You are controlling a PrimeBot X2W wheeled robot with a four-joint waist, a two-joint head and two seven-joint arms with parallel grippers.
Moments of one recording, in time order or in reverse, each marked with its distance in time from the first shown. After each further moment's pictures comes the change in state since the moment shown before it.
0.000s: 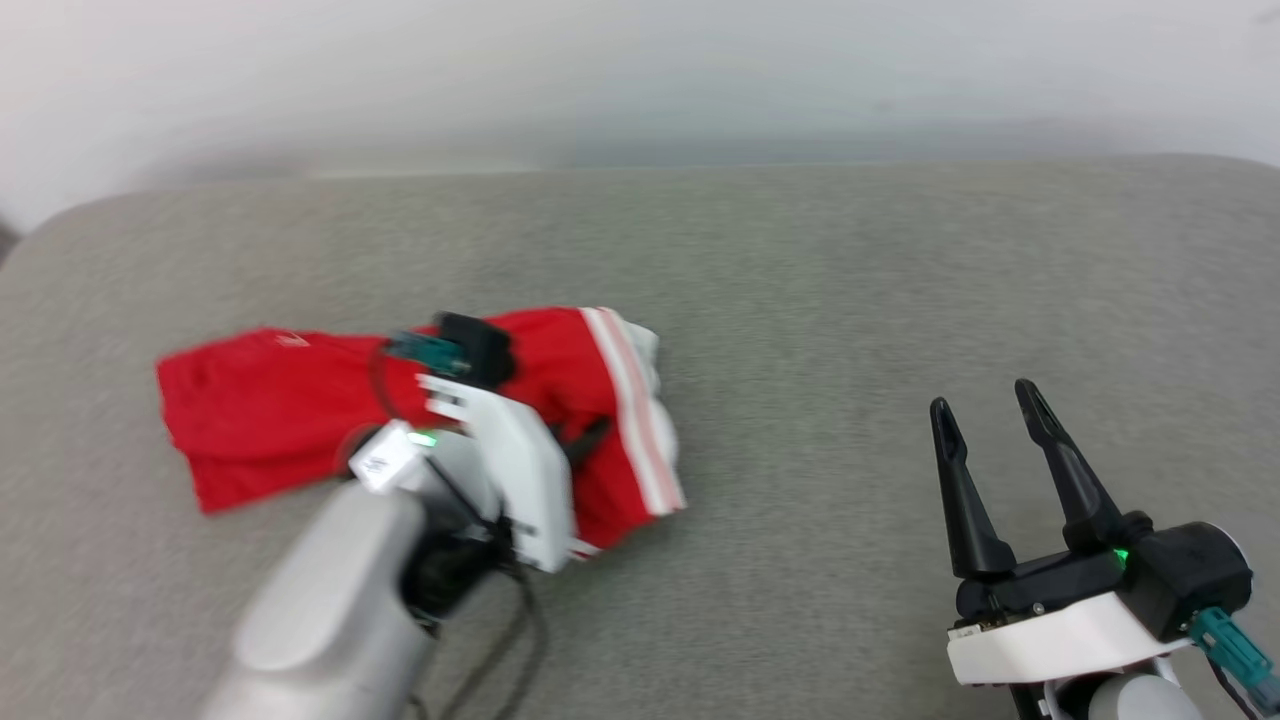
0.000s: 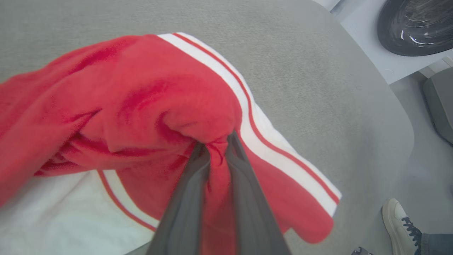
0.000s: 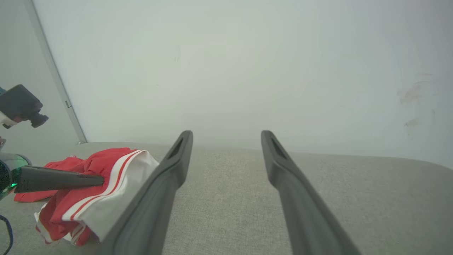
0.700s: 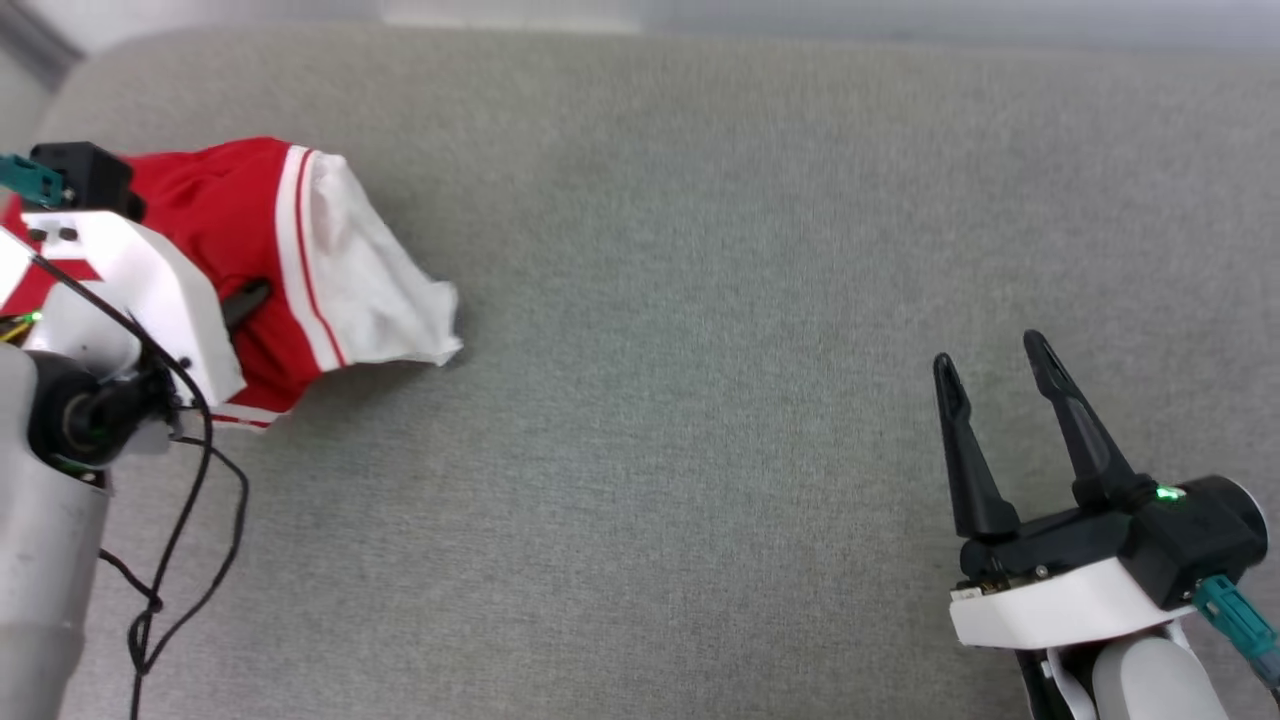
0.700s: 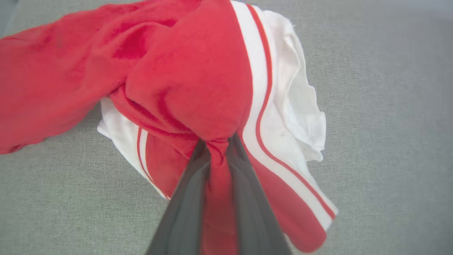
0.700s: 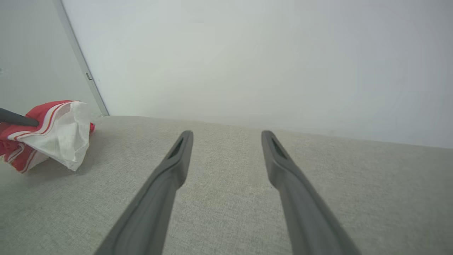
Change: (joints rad) left arm -0.163 0.277 0.272 0.086 -0.018 0.006 0.239; right arm -0.065 0.000 0.003 -0.012 -0.053 0.000 0.000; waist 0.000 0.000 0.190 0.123
